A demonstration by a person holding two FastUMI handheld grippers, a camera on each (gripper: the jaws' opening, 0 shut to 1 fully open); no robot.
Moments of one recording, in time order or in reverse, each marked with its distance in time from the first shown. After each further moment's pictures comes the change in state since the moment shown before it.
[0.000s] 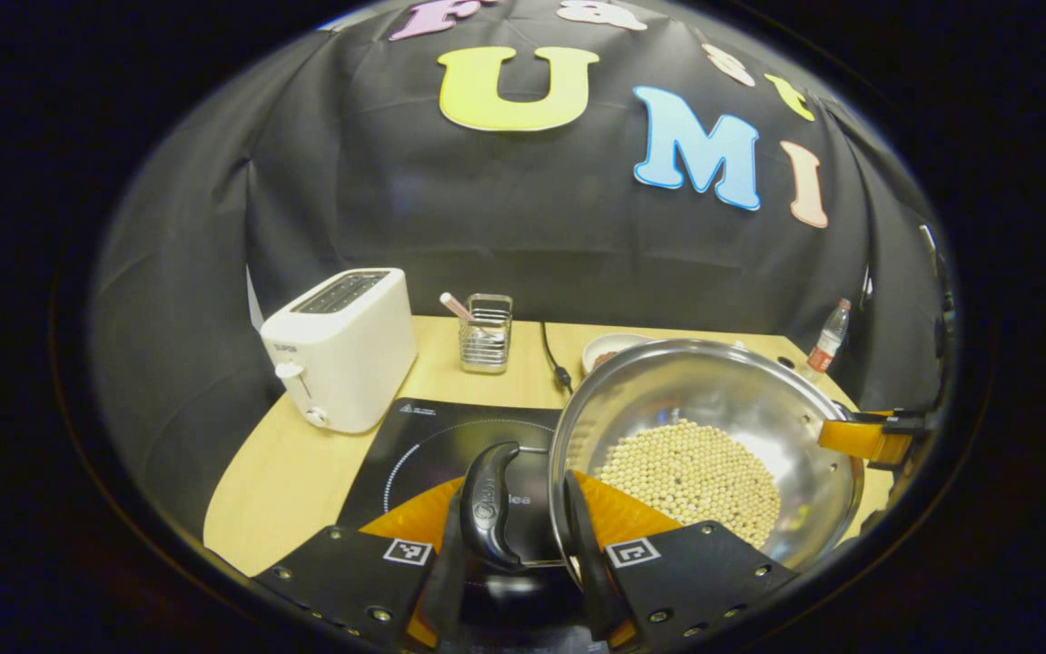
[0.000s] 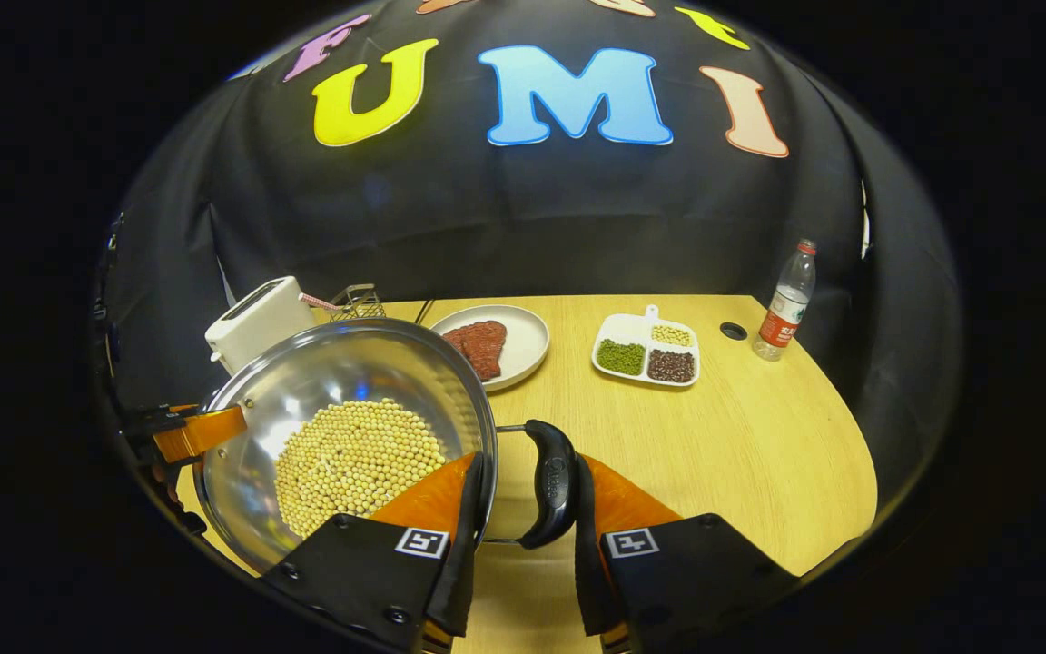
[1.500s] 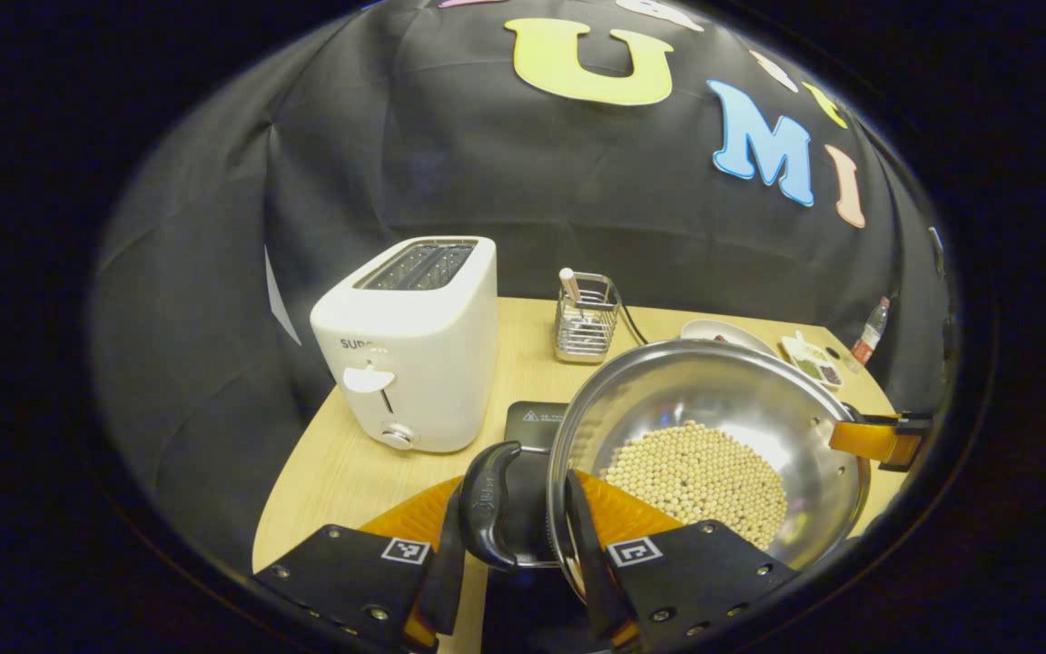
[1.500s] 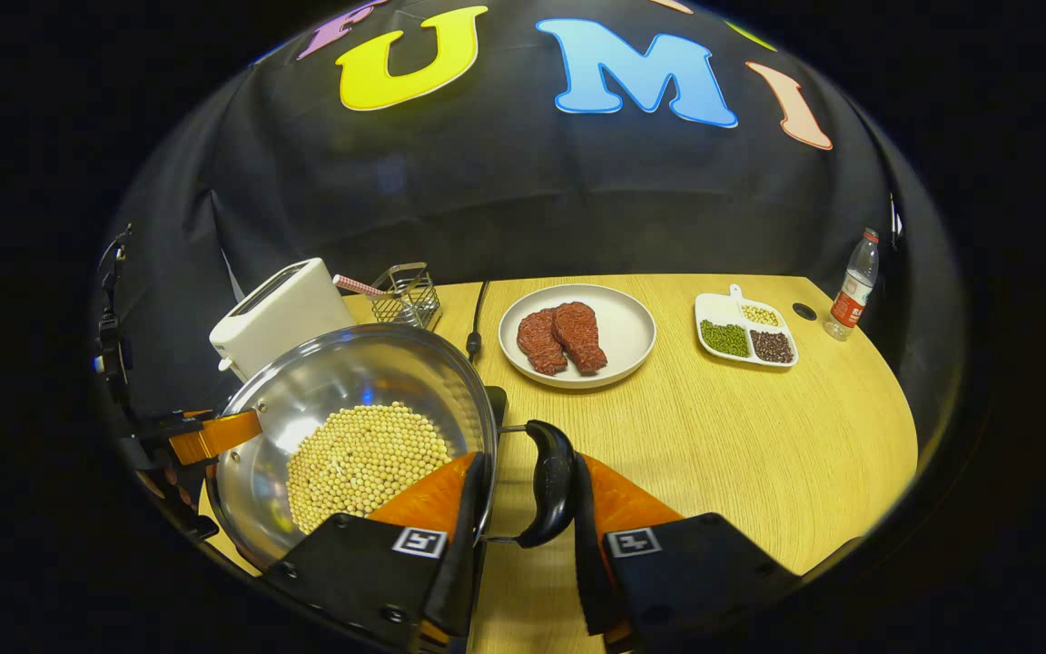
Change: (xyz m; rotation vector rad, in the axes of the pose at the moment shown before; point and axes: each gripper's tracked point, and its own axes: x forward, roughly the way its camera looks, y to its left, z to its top) left arm 0.058 0.136 -0.009 -0.015 0.068 0.038; right arm 0.063 0.121 -0.007 0.027 0.050 0.027
